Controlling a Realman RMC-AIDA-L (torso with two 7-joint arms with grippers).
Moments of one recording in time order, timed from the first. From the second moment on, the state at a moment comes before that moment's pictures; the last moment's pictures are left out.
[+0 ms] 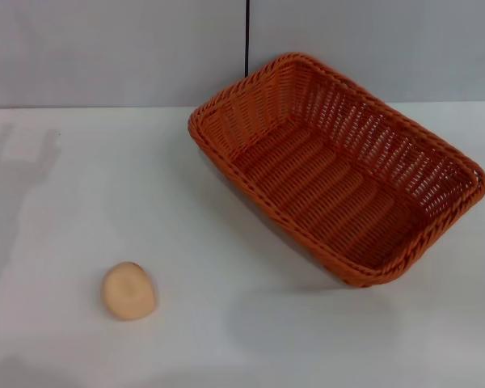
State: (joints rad) left arm -0.36 -2.07 -2.42 0.00 0.63 -1.81 2.40; right arm 0.34 2.06 -0.01 -0.31 -1.45 -1.67 1.29
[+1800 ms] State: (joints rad) left arm -0.37 -2.07 -2.41 0.03 0.64 -1.81 2.40; right arm 0.66 1.78 -0.49 -1.01 -2.17 -1.77 2.21
